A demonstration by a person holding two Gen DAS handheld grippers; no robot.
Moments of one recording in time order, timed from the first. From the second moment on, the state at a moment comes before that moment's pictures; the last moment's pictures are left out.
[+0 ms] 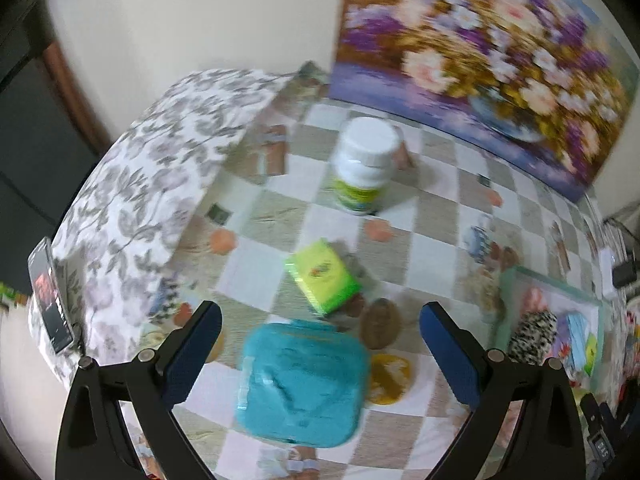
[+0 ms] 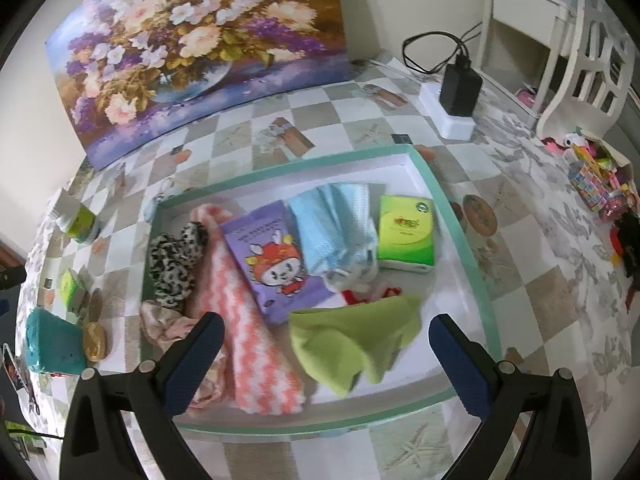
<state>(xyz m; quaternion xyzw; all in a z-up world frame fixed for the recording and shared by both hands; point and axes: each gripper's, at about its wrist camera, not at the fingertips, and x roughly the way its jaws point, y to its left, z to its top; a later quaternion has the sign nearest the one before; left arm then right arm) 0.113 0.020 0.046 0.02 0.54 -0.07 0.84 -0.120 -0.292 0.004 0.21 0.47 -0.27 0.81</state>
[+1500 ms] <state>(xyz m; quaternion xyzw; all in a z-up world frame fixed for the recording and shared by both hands) 0.150 0.136 -0.019 -0.07 0.62 0.02 0.78 0.034 -0.104 -0.016 0.07 0.56 -0.10 0.82</state>
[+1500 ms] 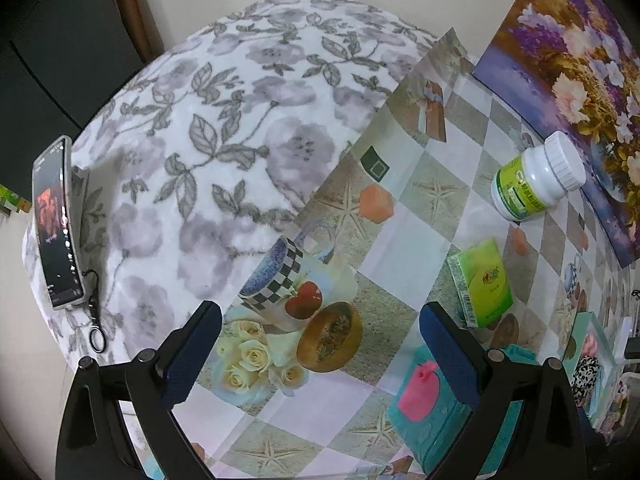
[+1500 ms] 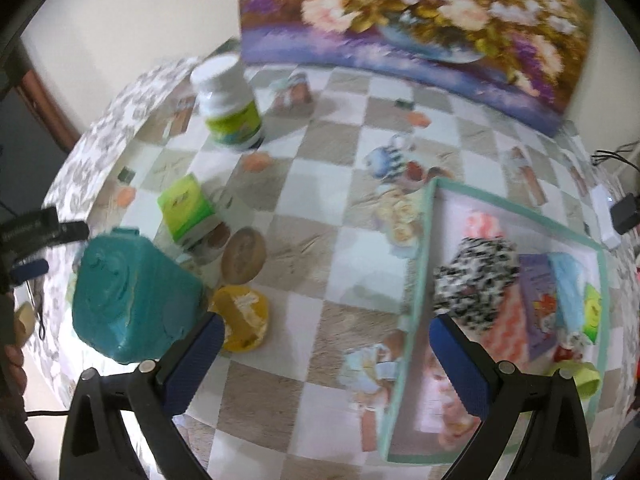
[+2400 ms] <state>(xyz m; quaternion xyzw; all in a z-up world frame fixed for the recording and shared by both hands) 0.156 0.117 -0.036 -0.04 0.63 0.01 0.77 0.045 -0.052 -0.063 -0.05 0.57 -0.02 0.82</state>
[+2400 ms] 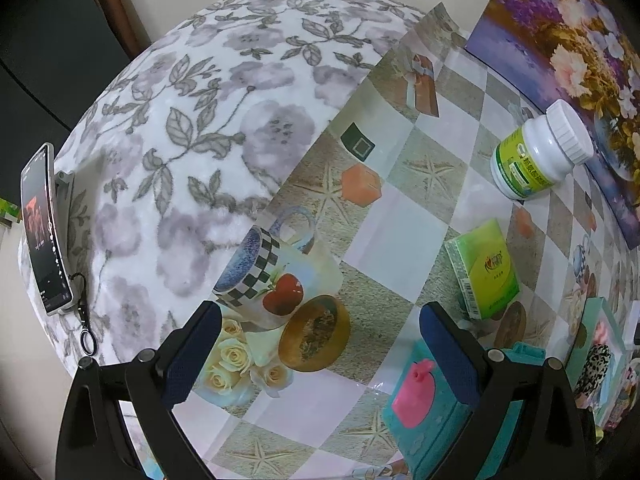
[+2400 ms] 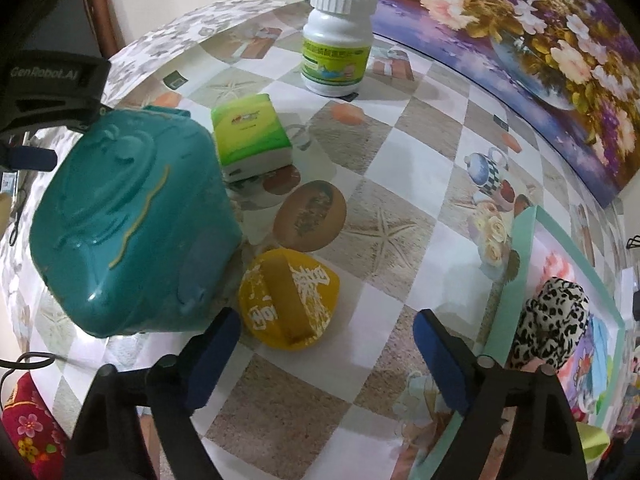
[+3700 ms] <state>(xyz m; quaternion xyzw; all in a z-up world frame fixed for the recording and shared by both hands) 0.156 0.109 -0.024 -0.03 0.62 0.01 0.79 0.047 -0.054 -0.052 -0.01 0.56 0.04 0.83</state>
